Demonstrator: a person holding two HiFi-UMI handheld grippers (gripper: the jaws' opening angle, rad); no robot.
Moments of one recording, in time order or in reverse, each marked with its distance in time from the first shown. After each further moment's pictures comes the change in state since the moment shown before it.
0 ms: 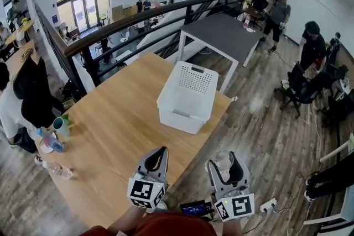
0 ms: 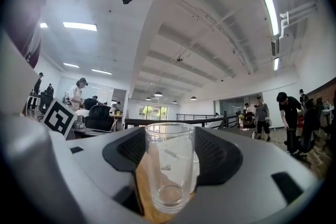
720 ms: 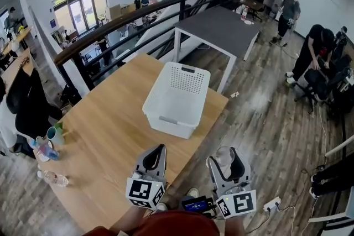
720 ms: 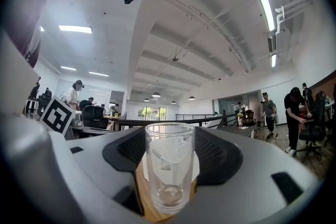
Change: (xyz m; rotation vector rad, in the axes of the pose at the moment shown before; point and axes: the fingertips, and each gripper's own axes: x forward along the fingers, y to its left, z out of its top) left arm 0.065 -0.015 0.005 0.020 0.002 0.017; right arm 0.029 -0.068 -0.009 0.029 -0.007 -0.004
